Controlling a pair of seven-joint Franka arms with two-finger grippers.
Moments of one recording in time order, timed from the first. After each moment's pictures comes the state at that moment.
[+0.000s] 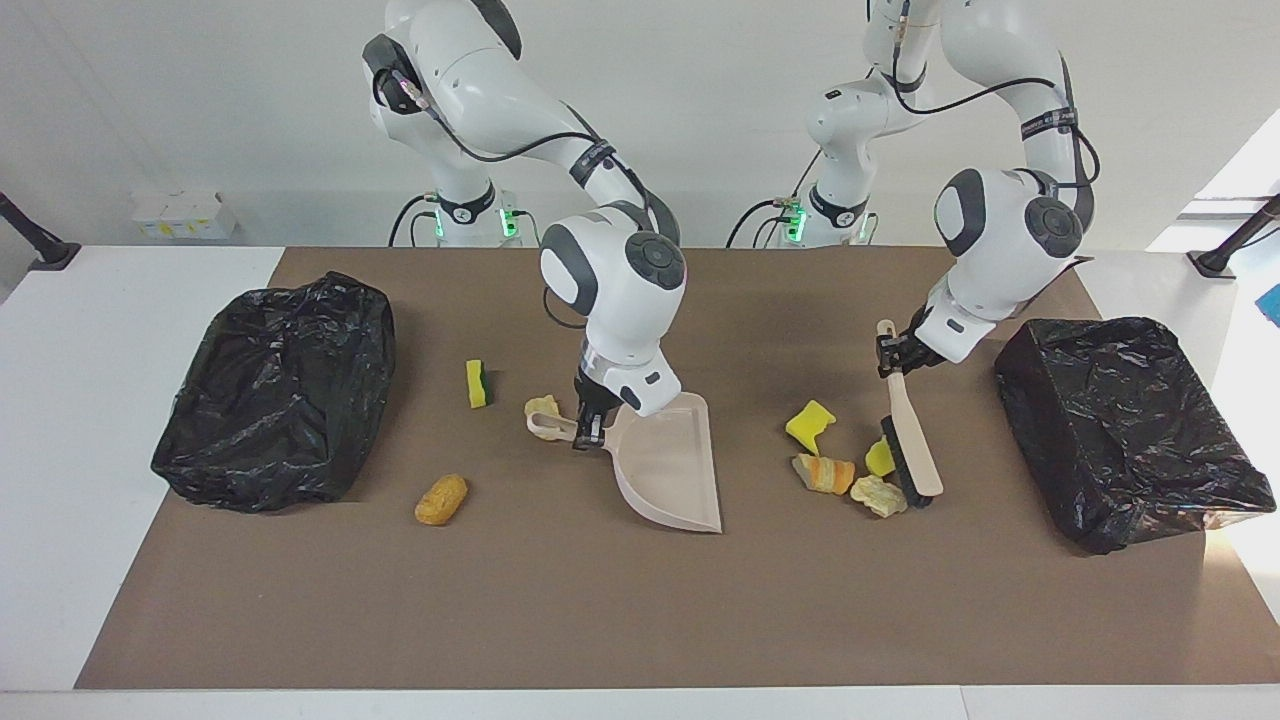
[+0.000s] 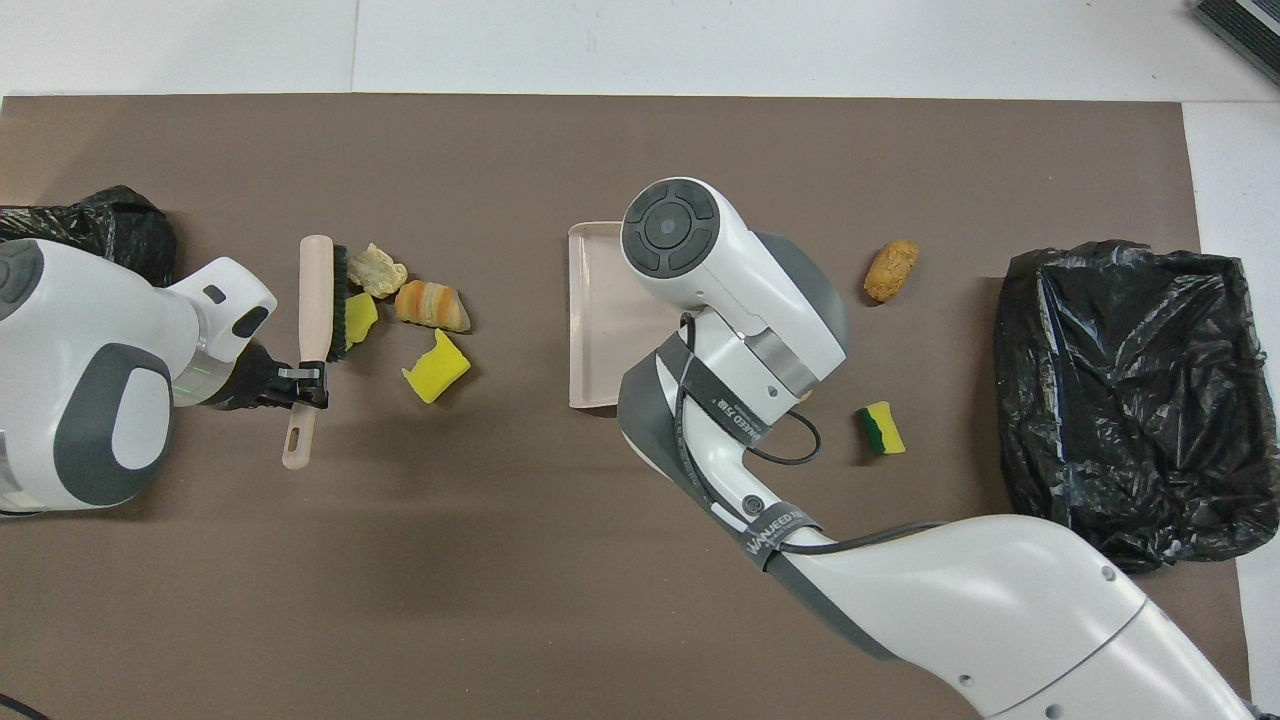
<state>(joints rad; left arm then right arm) 0.27 0.09 -0.38 -2.09 -0.14 2.07 -0.04 0.31 0.59 0.27 -1.37 -0.46 1.82 -0.85</state>
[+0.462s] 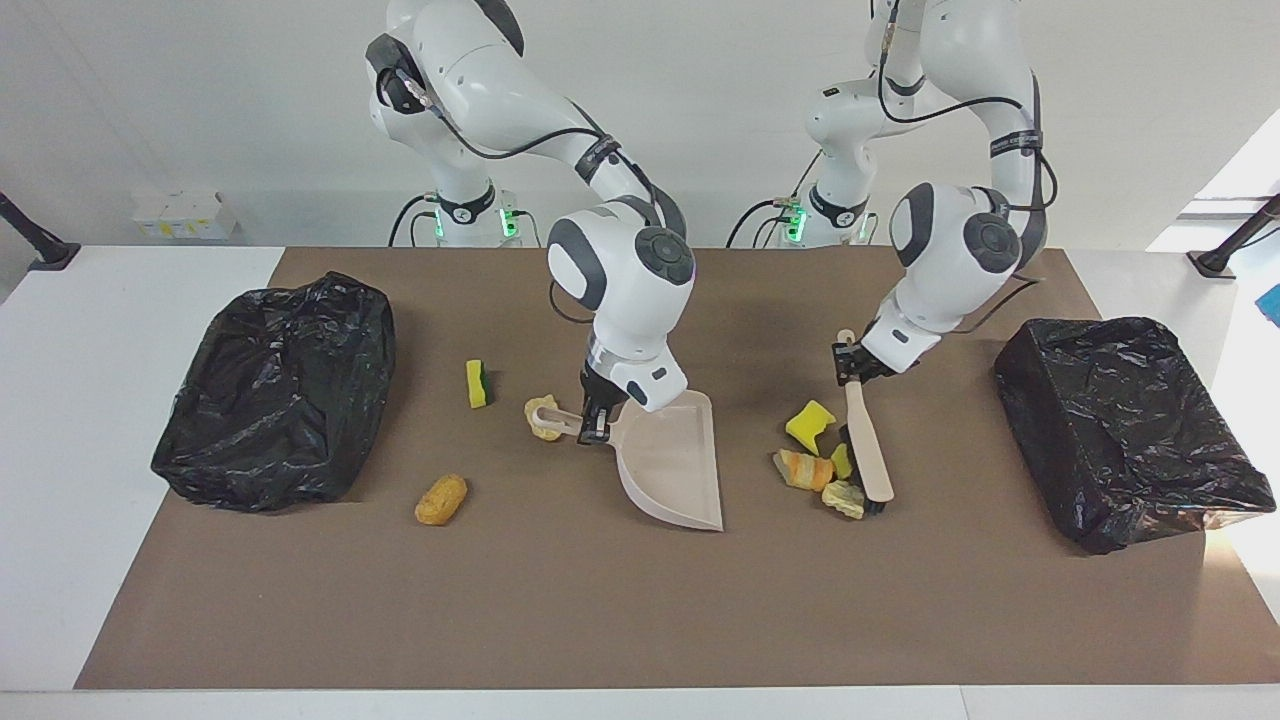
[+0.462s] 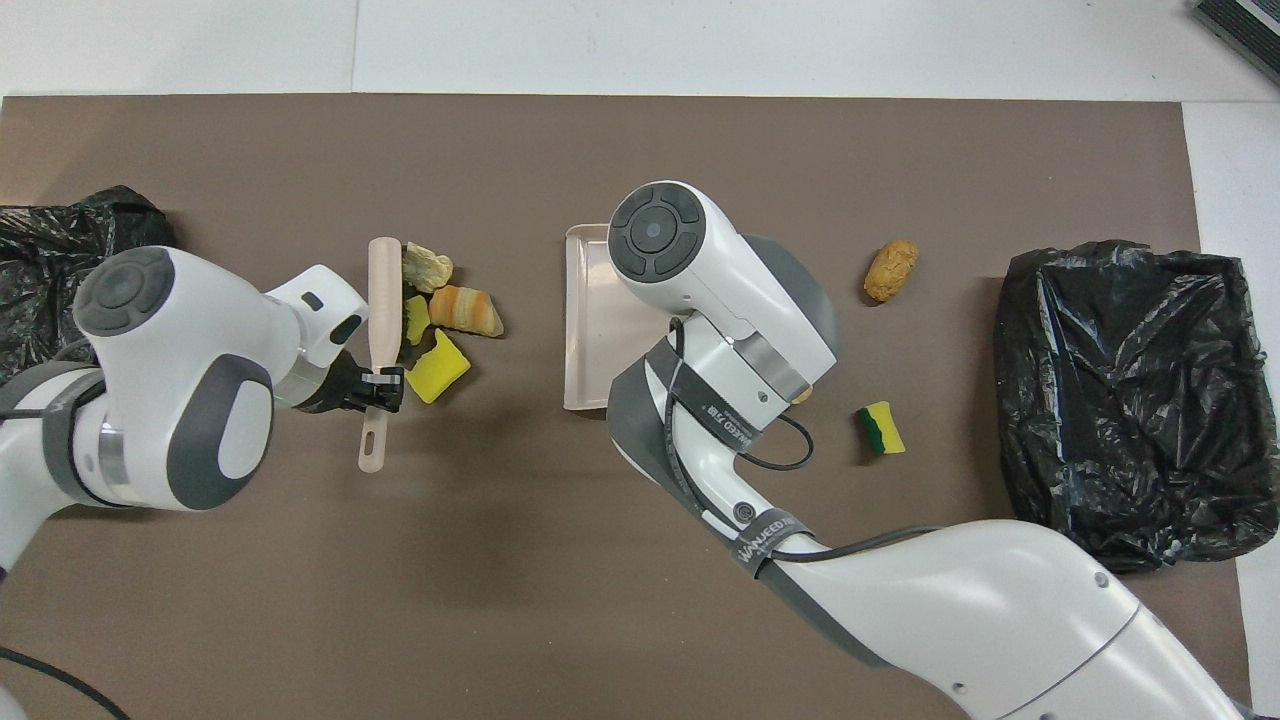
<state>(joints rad) 0.11 0.11 -0.41 -2.09 -0.14 2.10 -0.21 0.32 0.59 0.27 -1.36 -0.46 1.81 -0.84</state>
